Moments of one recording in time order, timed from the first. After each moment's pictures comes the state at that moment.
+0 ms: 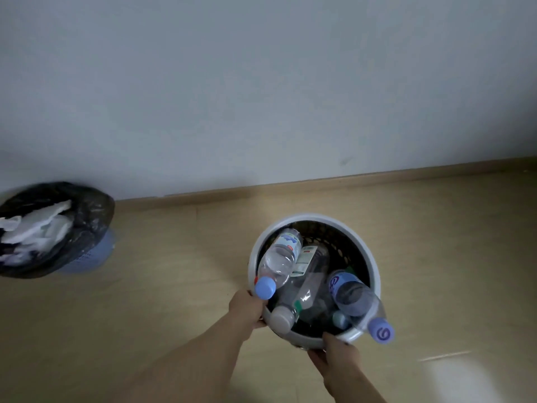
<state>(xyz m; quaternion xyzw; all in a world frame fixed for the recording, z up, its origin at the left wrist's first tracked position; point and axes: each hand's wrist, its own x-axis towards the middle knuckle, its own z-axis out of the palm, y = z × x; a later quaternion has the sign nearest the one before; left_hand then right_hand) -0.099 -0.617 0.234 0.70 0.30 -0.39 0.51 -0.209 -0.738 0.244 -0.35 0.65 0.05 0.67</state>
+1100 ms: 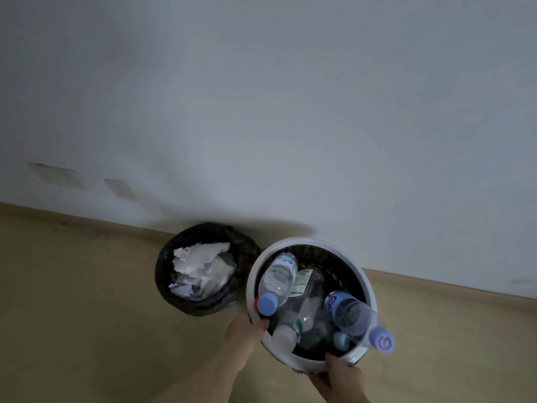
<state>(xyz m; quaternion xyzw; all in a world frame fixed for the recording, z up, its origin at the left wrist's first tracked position) 0.065 -0.285 0.272 0.77 0.31 -0.27 0.49 0.011 -0.450 0.281 -0.51 0.53 0.15 0.67</state>
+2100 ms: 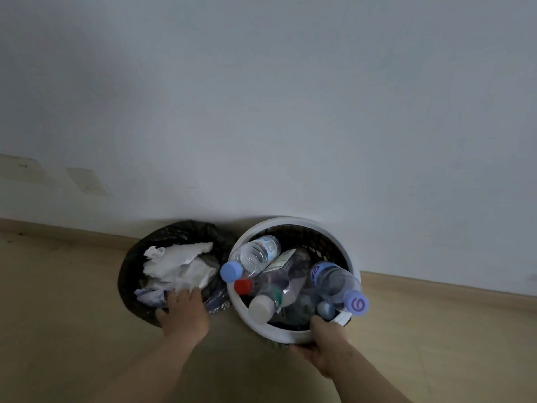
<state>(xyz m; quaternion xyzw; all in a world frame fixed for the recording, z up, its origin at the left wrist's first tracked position) 0.110 -0.215 0.174 0.97 0.17 -0.14 0.06 0.086 -0.445 0.169 -0.52 0.47 0.18 0.69</state>
